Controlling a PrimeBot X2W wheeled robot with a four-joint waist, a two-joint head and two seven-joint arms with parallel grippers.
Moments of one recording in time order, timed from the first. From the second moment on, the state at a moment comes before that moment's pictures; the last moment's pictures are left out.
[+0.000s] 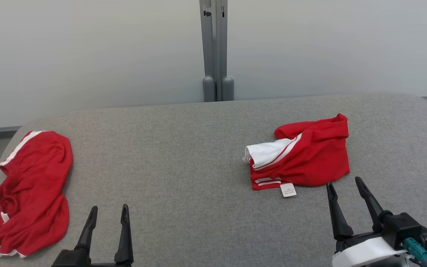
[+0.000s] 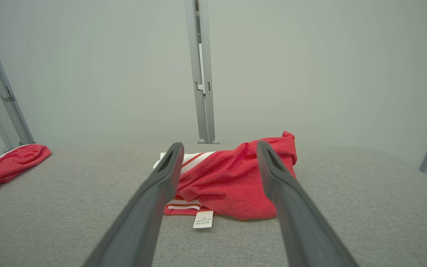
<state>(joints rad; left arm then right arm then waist) 0.16 0.05 -0.08 0.08 -0.19 -0.05 -0.26 0.10 -0.05 0.03 0.07 0.10 0.13 -0.26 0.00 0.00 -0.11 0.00</state>
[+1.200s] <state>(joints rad) 0.14 0.05 -0.12 0.15 -0.16 -0.05 -0.26 0.11 -0.05 0.06 0.10 0.13 0.13 -0.26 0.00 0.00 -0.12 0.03</state>
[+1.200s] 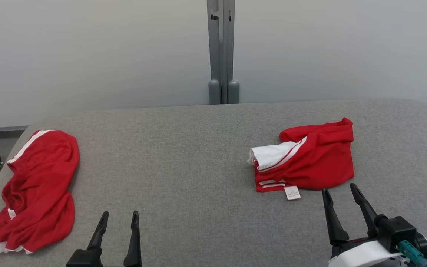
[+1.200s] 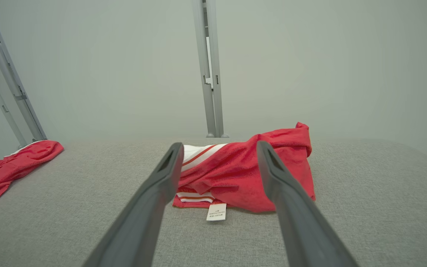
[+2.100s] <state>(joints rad) 0.13 0.05 -0.14 0.17 -0.16 -0.05 -0.26 0.11 -0.05 0.07 0.09 0.13 0.13 -0.26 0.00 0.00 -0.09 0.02</state>
